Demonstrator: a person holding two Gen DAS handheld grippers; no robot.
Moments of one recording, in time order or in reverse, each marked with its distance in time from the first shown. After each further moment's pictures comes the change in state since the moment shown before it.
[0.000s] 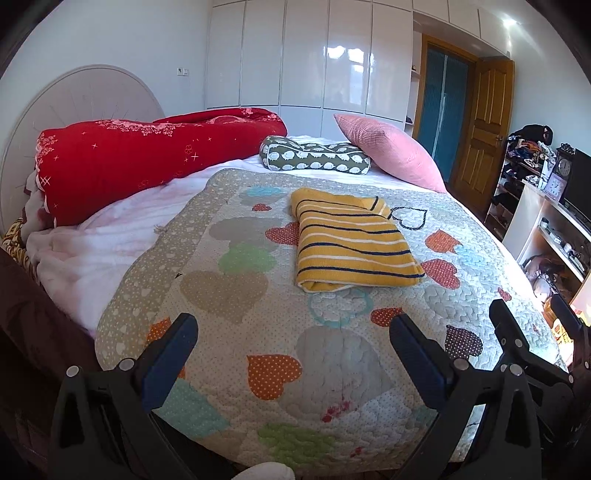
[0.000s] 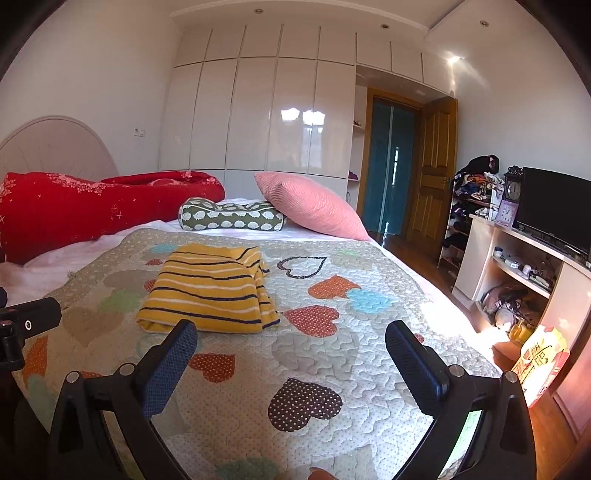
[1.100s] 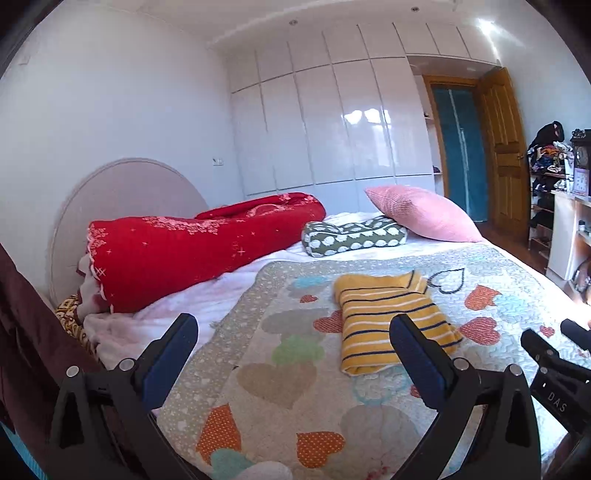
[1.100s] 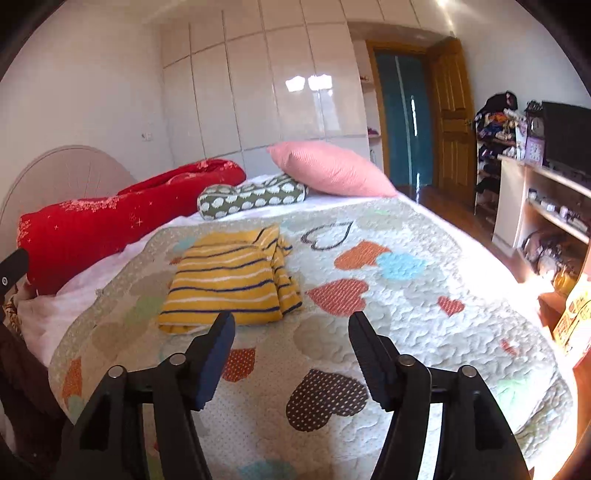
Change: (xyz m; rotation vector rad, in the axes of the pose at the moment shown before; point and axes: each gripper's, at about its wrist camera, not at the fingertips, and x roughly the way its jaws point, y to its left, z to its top) left arm -0.042 -0.022 0.031 0.117 -0.320 0.205; right arm 0.027 -0.040 0.011 0.150 0.083 0.152
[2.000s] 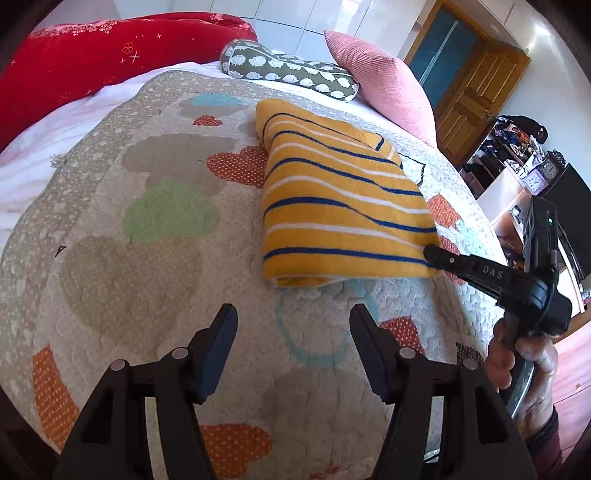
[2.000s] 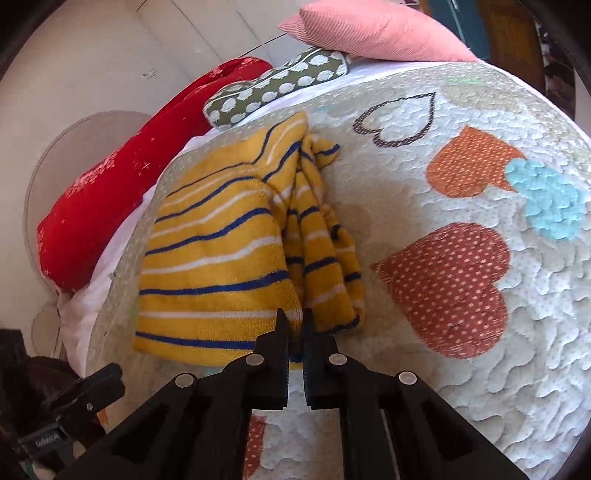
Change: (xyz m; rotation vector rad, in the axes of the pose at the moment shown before) left arm 0.188 -0.010 -0.072 -0.219 0.653 -0.447; right arm 0.237 -0.022 0.009 0.190 0.530 0.317
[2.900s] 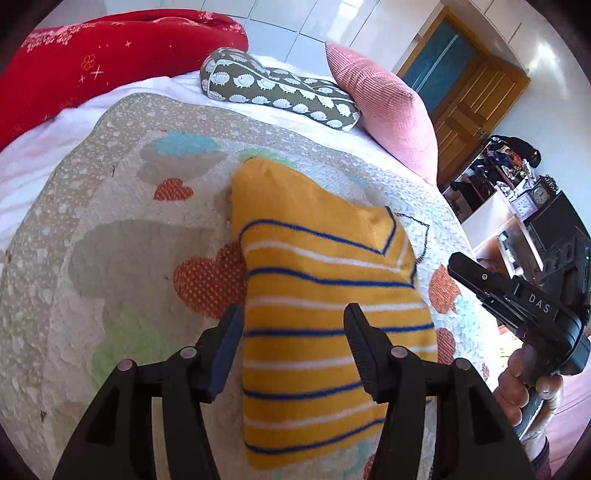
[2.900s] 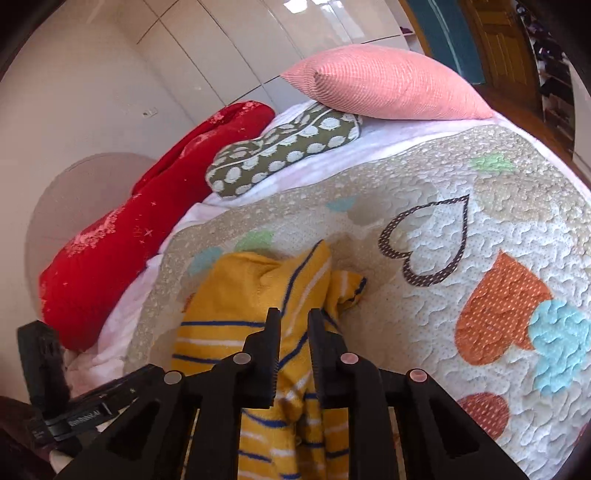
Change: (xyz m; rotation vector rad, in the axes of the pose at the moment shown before) left arm 0.054 0.015 0.124 -0.046 0.007 -0.112; right arm 0.001 0.027 0.111 0.031 -0.123 0.102
